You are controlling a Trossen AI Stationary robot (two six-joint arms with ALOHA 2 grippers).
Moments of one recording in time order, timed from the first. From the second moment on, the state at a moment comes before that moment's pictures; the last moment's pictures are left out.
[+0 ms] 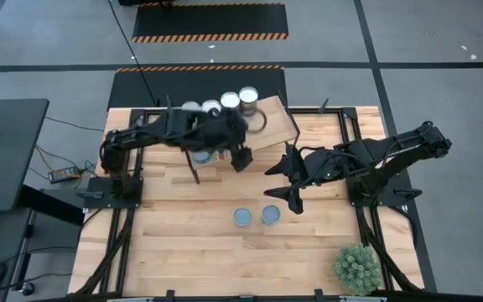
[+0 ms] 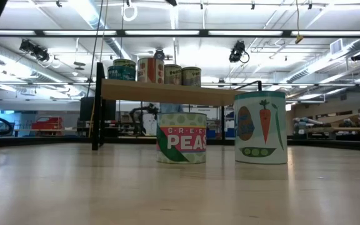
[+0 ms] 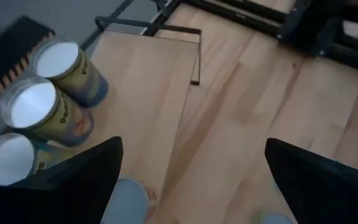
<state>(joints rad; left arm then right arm) -0.03 1.89 2.33 -1.32 -0.46 -0.43 0.29 1.30 1.33 -0.55 0.23 0.28</state>
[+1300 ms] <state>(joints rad) -0.61 1.50 1.50 -1.05 -0.66 -0.80 0.29 1.51 1.33 -0.39 0.04 0.47</state>
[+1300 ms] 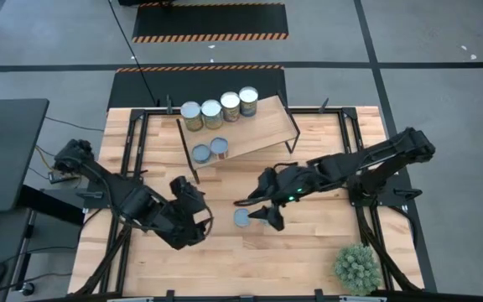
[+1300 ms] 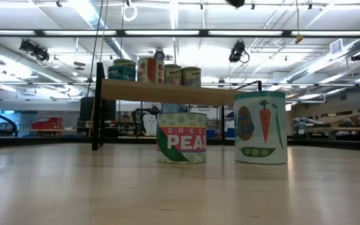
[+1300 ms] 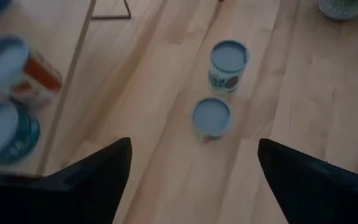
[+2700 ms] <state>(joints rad) -0.74 1.05 0.78 -0.65 -0.84 -1.33 0.25 2.01 1.57 -0.65 0.13 0.12</state>
